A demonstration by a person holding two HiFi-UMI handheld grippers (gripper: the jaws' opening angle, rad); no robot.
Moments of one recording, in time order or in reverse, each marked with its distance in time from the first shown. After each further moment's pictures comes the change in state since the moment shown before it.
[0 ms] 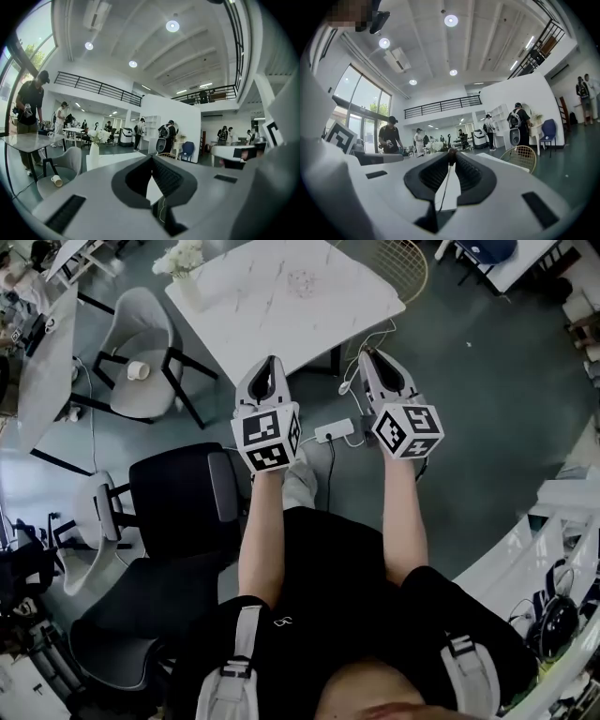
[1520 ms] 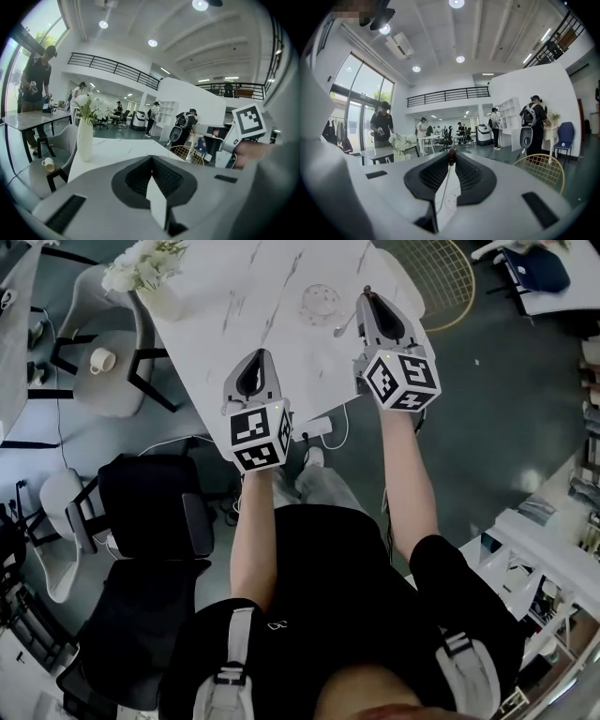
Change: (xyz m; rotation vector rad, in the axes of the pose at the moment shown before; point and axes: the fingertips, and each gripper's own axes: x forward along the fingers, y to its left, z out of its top) left arm 0.255 0.103 -0.046 -0.170 0.194 0.149; right arm 0.359 -0.122 -0.007 -0.093 0.106 0.063
